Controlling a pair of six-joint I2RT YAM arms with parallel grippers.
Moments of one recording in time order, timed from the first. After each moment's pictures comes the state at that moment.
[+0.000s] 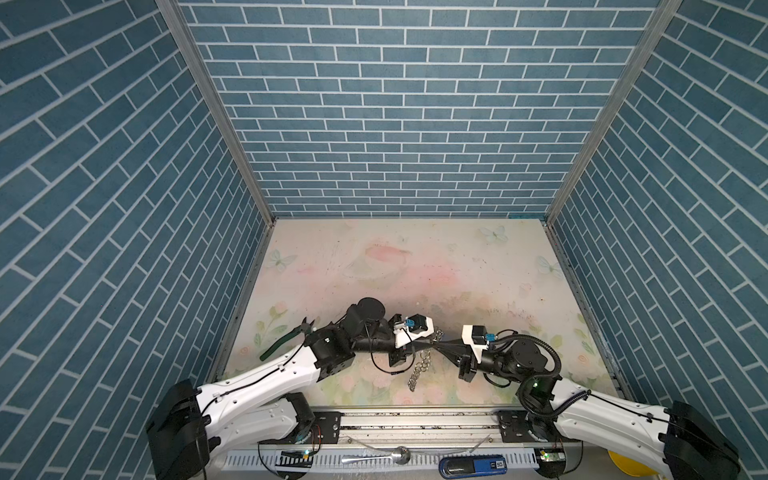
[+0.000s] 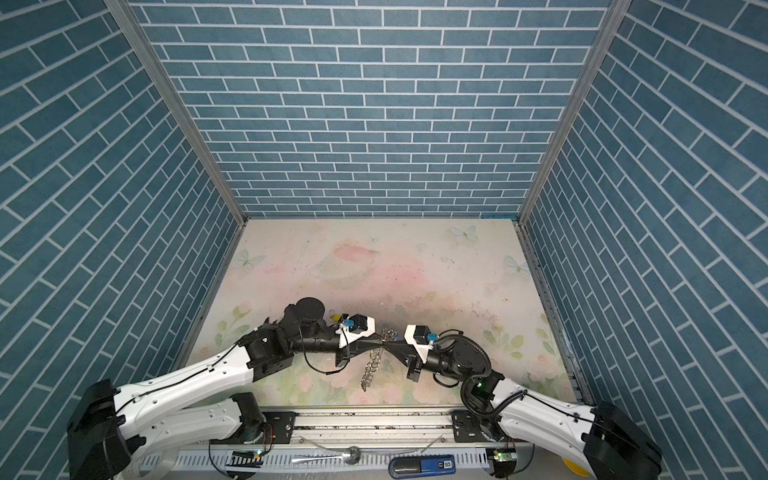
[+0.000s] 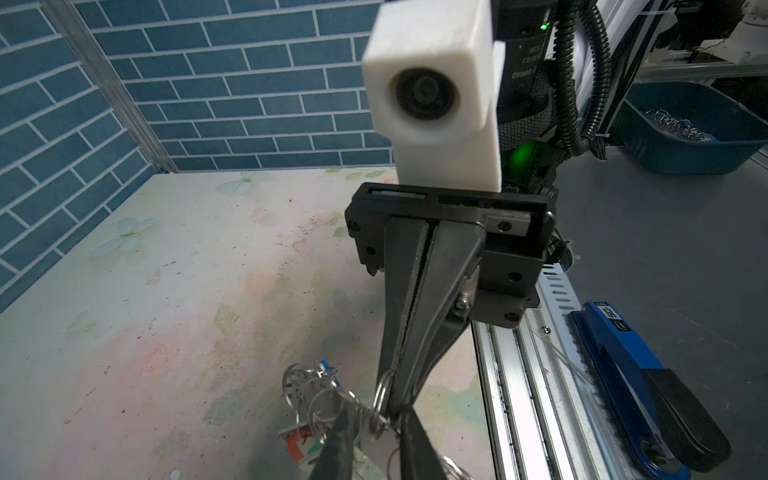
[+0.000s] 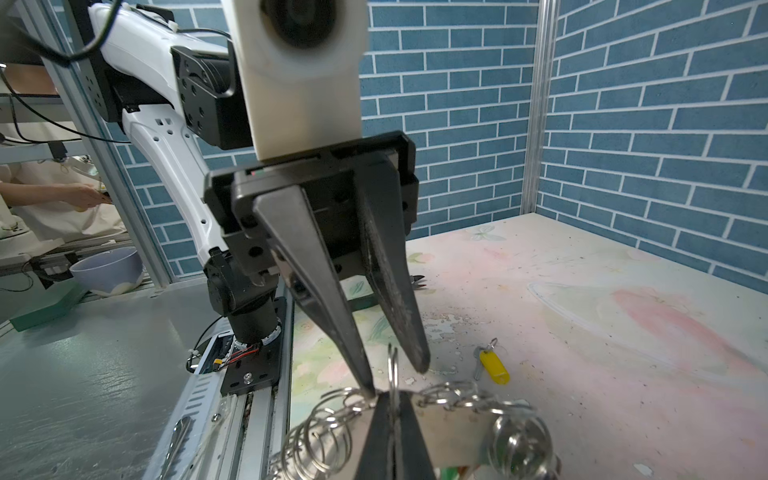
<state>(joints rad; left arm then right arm) -0.93 1.05 0.66 -0.02 0.51 0.27 0.95 0.81 0.10 0.78 -0.43 0.11</state>
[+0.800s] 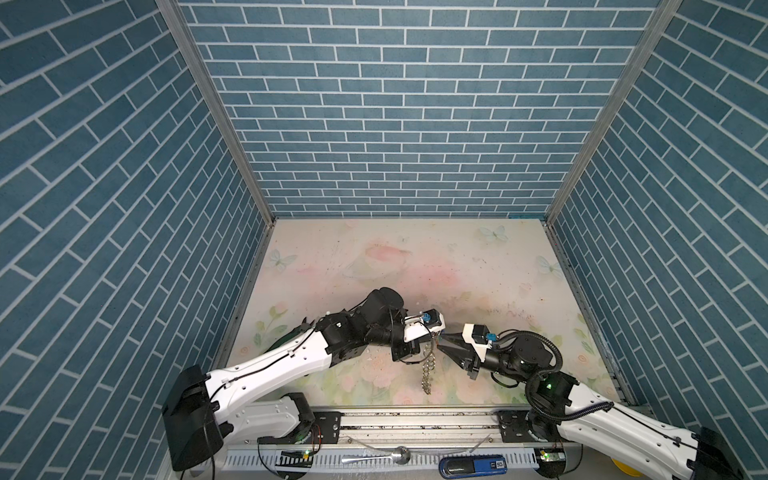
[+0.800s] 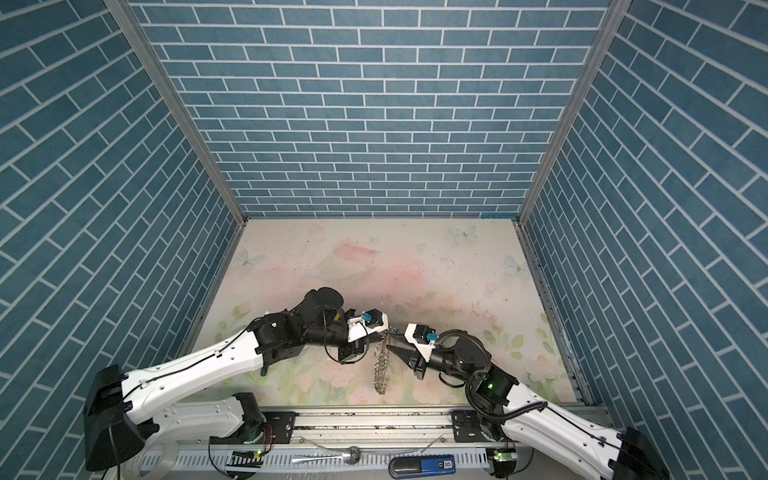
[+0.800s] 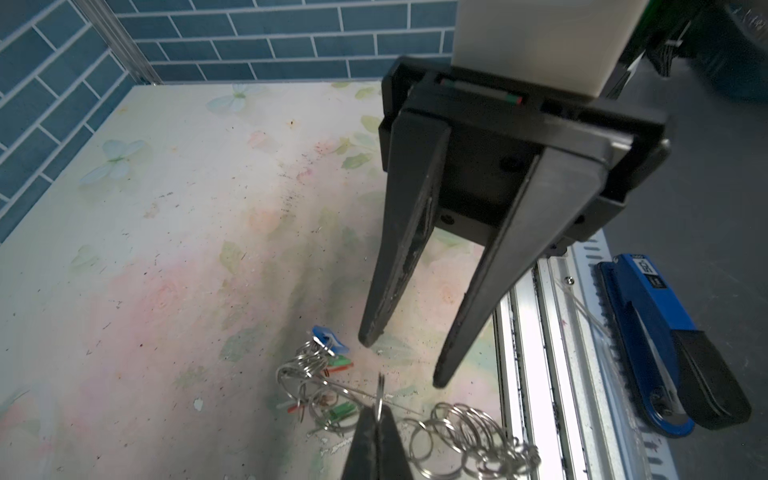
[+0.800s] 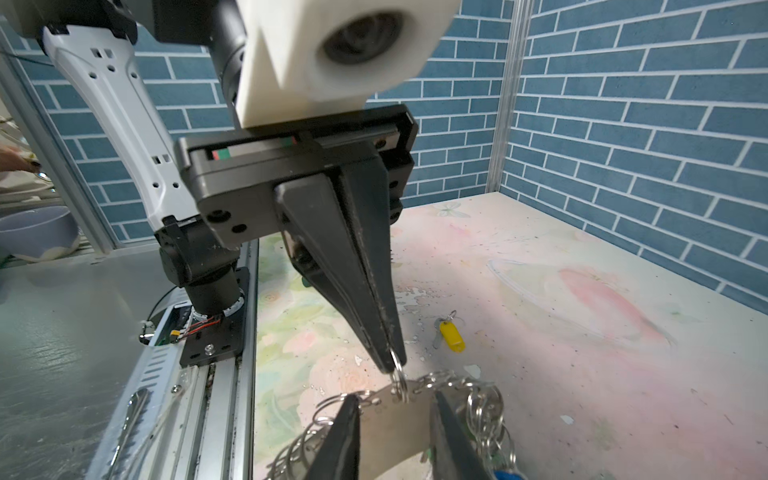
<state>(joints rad) -0.98 1.19 0.92 -0.41 0.35 0.35 0.94 0.61 0.19 0.34 -0.34 -0.03</state>
